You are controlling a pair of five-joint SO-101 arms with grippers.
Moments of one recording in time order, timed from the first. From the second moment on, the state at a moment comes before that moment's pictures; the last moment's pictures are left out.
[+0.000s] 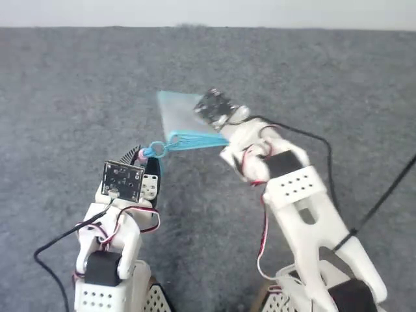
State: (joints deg) left arm -0.8 -101.3 86.2 50.3 -3.9; right arm -21.1 -25.5 38.9 43.5 31.3
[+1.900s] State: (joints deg) left arm -4.9 -101.9 88.1 50.3 -1.1; right arm -13.7 -84.0 79.1 58.6 17.9
